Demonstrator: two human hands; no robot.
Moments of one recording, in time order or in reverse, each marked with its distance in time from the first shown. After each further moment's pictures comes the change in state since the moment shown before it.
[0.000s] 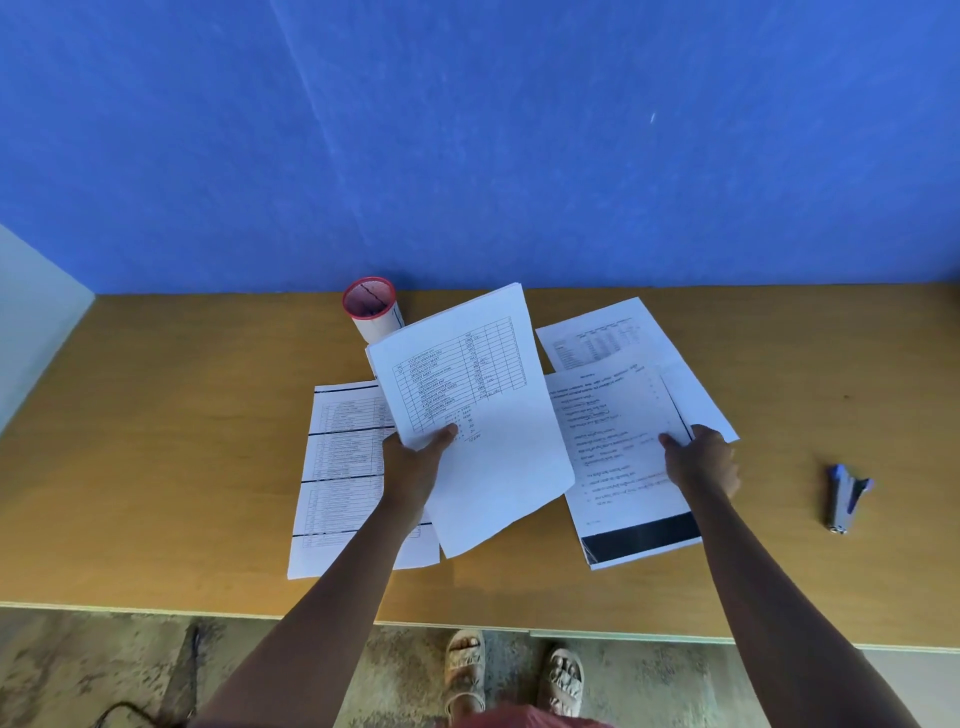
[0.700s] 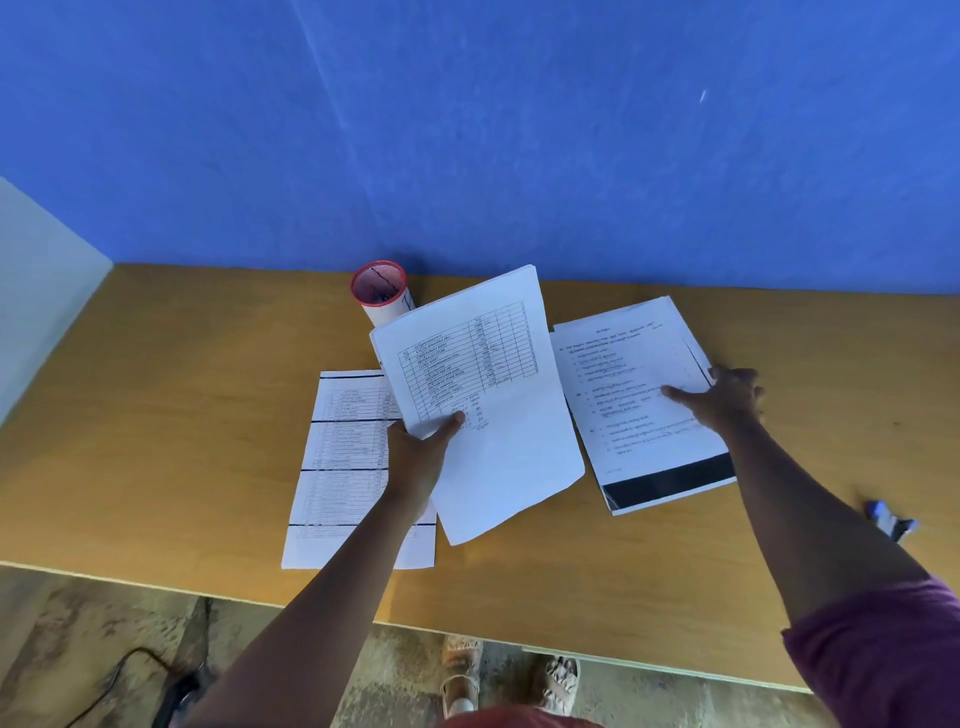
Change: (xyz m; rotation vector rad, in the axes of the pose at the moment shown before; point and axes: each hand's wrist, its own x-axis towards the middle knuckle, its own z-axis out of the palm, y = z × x) left_hand 0.017 0.003 0.020 -0.023 0.082 -0.025; right_hand 0.113 -0.048 -0.002 -0.145 -0.181 -0.187
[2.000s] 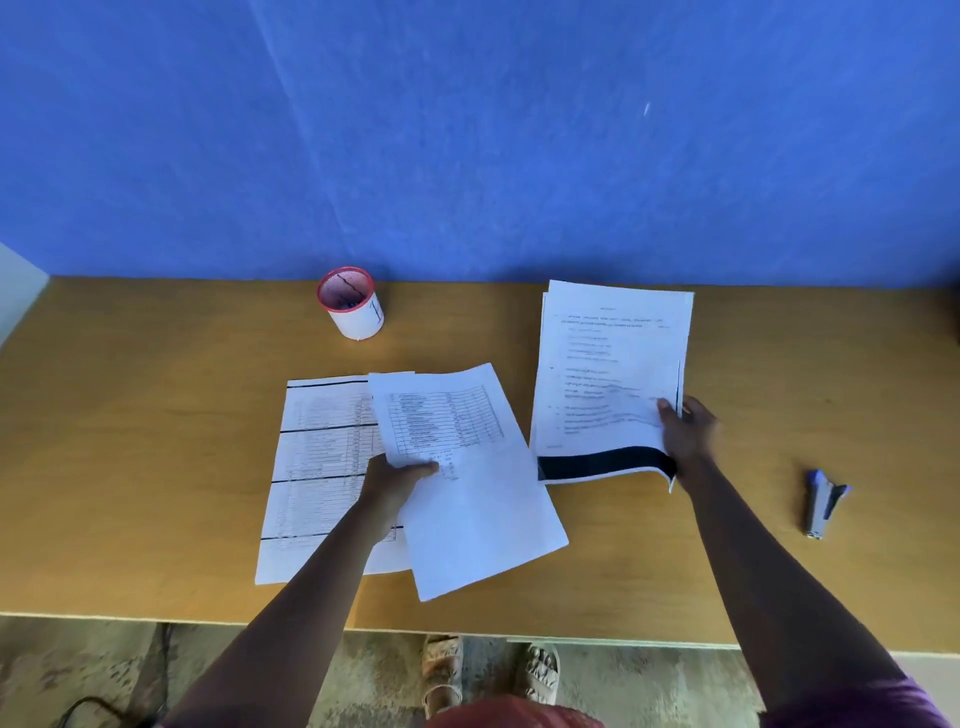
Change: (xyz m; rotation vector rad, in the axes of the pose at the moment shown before) left_hand 0.014 -0.035 -0.031 0.244 -0.156 -0.315; right_hand -0.053 0.038 0.032 0.845 0.116 0.070
